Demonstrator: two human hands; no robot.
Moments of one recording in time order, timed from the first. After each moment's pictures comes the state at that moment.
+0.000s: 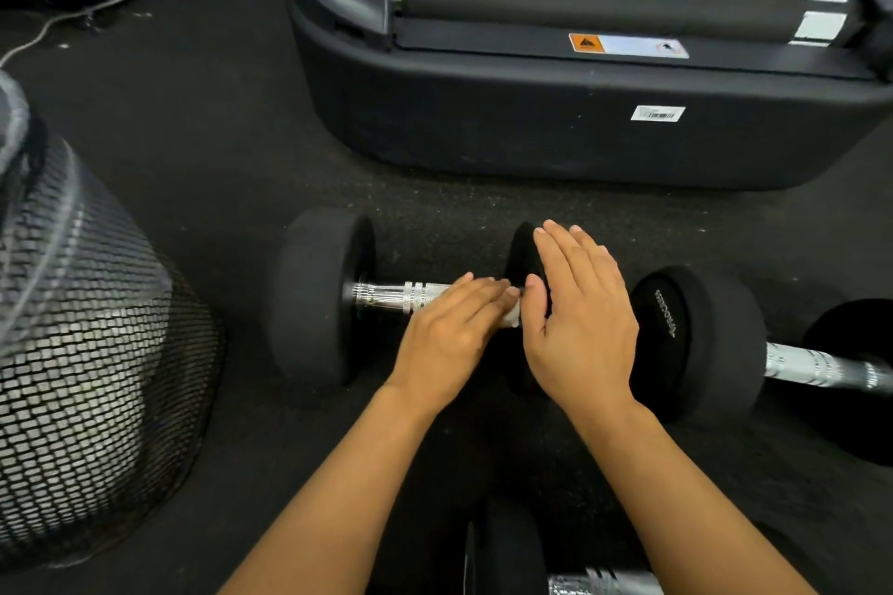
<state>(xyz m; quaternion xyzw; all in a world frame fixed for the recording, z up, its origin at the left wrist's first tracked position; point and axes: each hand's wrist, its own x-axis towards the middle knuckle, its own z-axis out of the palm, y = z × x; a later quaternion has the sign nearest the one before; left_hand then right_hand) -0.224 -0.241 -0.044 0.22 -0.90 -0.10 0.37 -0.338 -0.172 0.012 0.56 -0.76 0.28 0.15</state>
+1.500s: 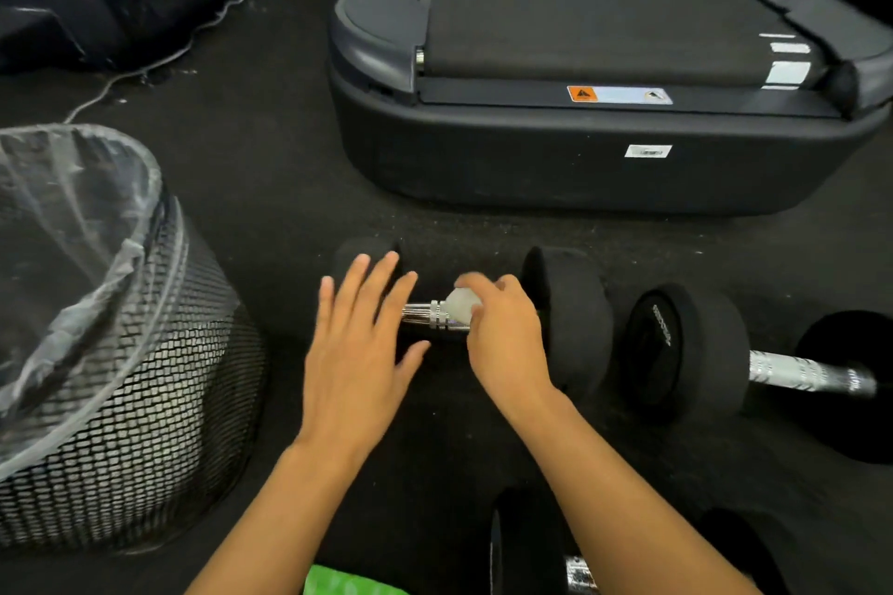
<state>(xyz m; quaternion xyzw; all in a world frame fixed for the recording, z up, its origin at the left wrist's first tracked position) -0.127 -0.221 0.035 0.45 -0.87 0.00 0.22 -0.273 -0.194 0.039 0.54 -0.78 0.29 -0.12</state>
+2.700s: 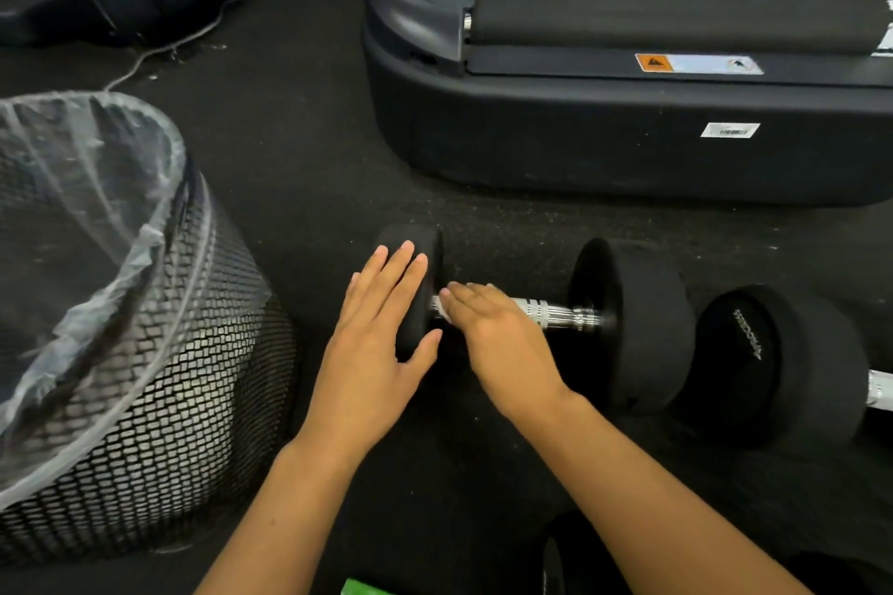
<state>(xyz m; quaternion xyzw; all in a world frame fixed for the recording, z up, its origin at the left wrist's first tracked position) -0.101 -0.246 0.017 0.43 -0.85 -0.15 0.28 -0.251 -0.227 -0.004 0.73 -0.66 0.19 -0.03</state>
